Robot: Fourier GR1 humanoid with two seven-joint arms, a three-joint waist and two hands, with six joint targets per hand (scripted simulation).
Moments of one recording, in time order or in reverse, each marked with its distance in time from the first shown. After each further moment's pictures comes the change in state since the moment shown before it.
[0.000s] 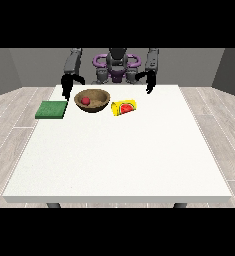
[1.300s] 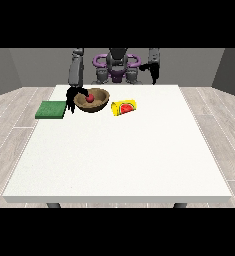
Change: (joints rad) left arm 0.053 0.015 0.006 -0.236 -0.043 -0.098 0.112; right arm -0.090 0.021 -0.071 0.517 -0.032 0.032 -0.395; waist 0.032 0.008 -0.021
